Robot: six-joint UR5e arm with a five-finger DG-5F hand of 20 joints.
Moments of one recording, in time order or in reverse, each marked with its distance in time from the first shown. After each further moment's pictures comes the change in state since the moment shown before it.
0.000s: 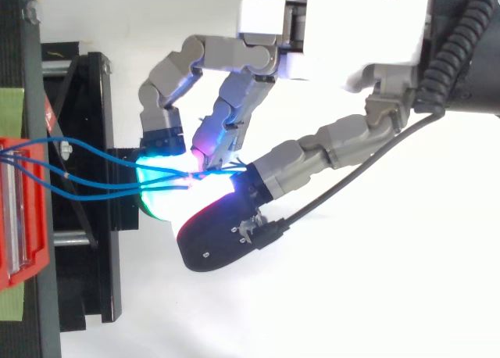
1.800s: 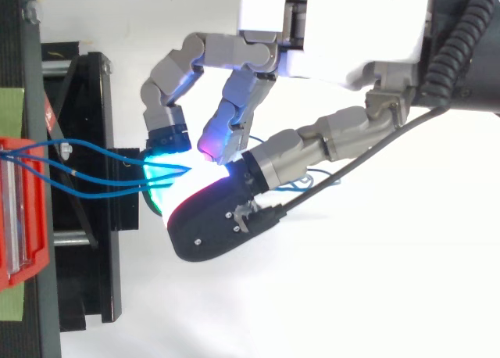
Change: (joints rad) arm -0.001 0.000 0.000 0.000 0.002 0.000
